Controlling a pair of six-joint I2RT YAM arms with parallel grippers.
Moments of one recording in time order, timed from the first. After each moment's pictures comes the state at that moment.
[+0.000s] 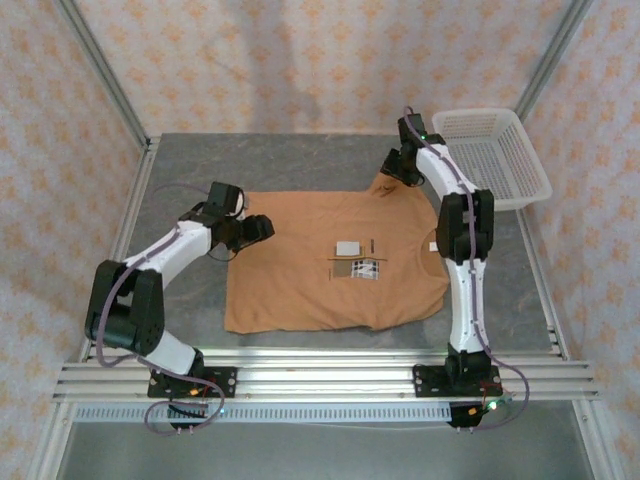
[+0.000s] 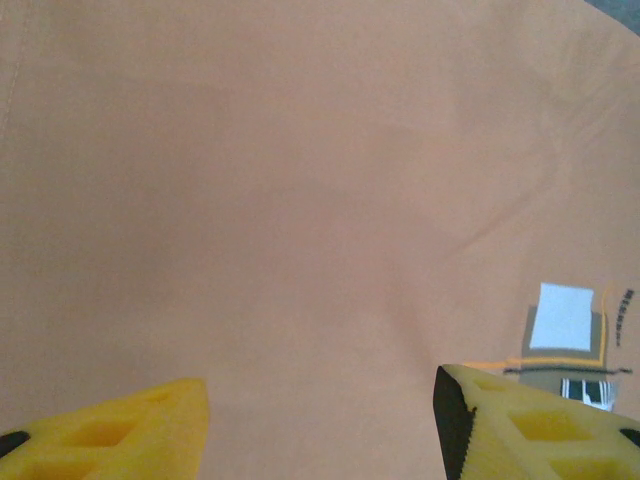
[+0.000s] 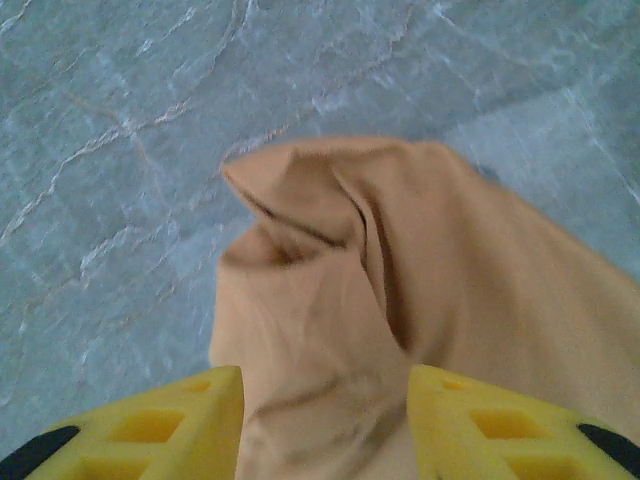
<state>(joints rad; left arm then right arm) -0.18 1.50 0.94 -0.45 0.28 -0.59 0.16 2.40 2.15 -0.84 -0.08 0.56</state>
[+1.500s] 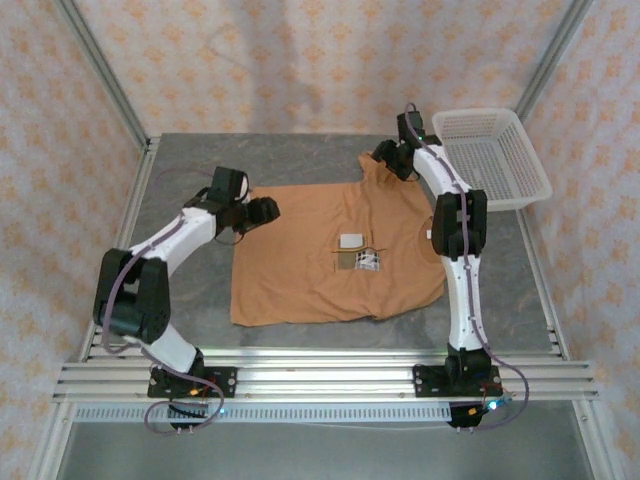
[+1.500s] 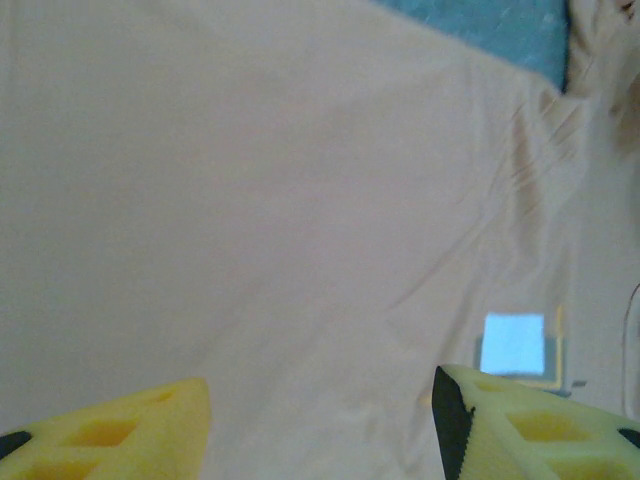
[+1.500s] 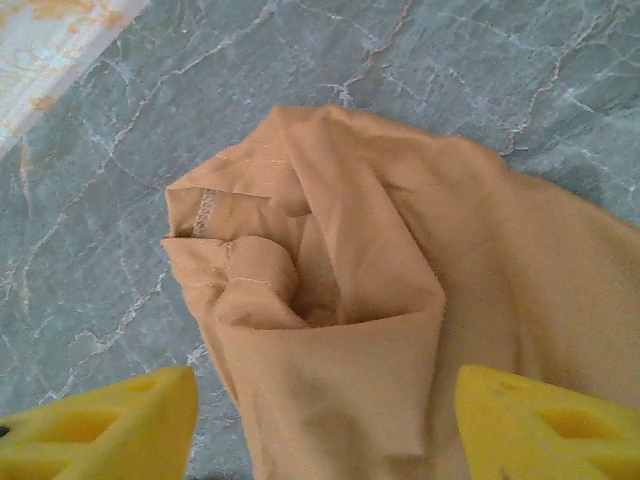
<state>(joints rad) -0.18 1.65 1.13 -0.41 0.28 -0.60 0.15 2.49 2.25 -0.71 -0.18 0.70</state>
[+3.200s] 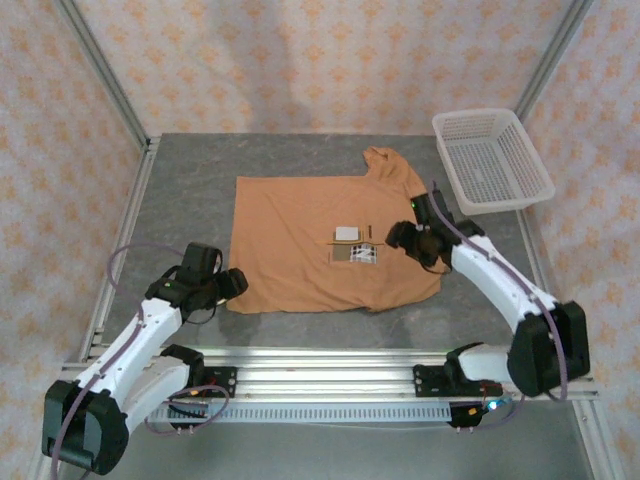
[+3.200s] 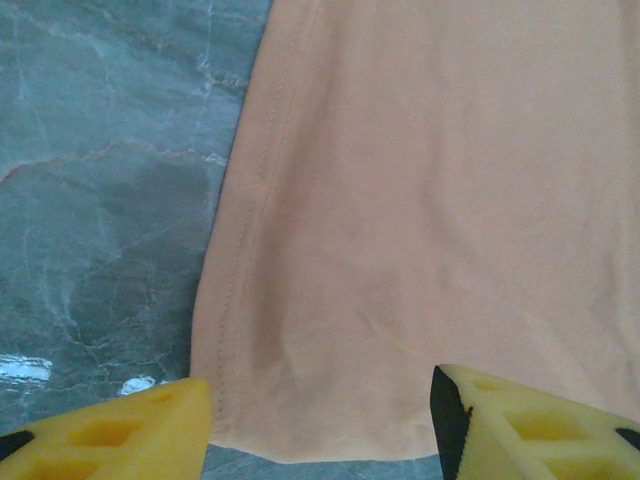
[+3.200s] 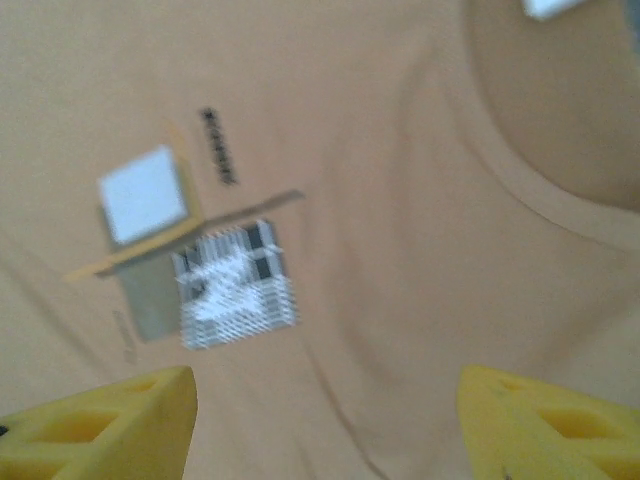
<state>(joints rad) -0.21 0.90 0.50 -0.66 0.08 -0.72 0.33 1.25 0.90 -0.73 -0.03 0.76</state>
